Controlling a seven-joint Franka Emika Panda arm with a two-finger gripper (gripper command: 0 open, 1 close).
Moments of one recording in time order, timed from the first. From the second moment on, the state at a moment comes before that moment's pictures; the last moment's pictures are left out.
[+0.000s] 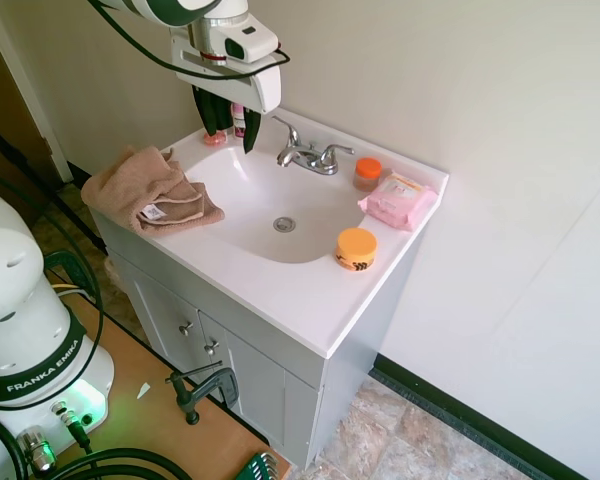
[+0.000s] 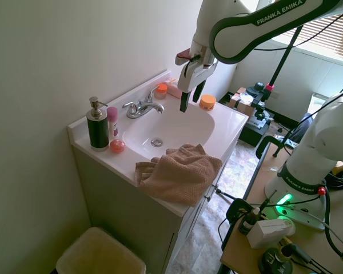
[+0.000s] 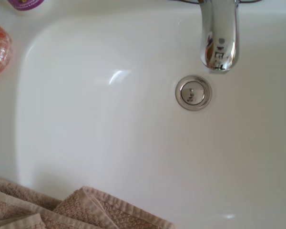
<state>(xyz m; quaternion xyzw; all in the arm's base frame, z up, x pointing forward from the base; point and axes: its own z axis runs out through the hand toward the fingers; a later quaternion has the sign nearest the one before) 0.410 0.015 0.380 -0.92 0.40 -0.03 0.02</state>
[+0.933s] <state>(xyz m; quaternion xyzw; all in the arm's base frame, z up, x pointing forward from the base) 0.329 0.189 0.336 -0.97 0.26 0.01 -0.03</state>
